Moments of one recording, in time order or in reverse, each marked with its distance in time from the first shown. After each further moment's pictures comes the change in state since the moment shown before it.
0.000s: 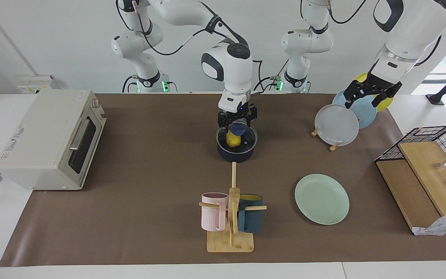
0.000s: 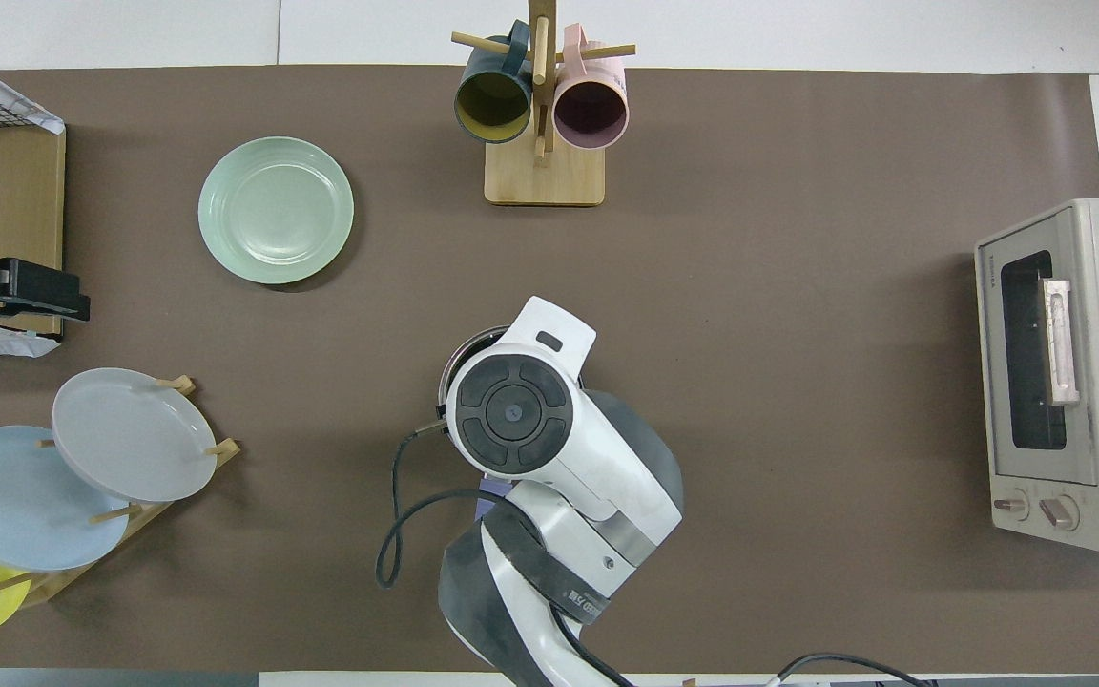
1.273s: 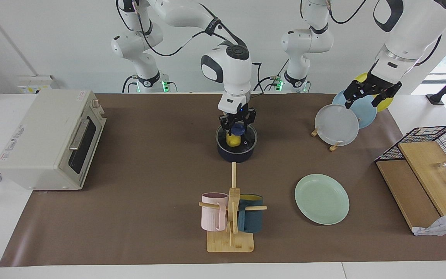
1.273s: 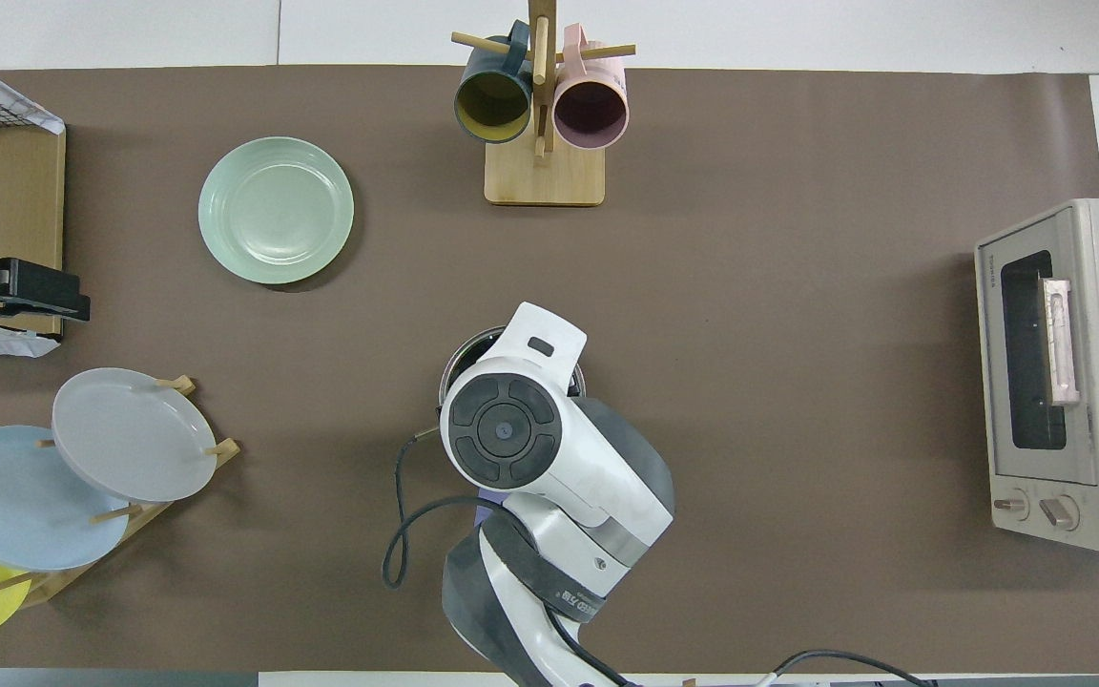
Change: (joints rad) left arm 0.000 0.000 -0.001 0.000 0.000 0.000 0.000; right arm -0.006 -0.002 -0.003 0.003 -0.005 0.012 0.000
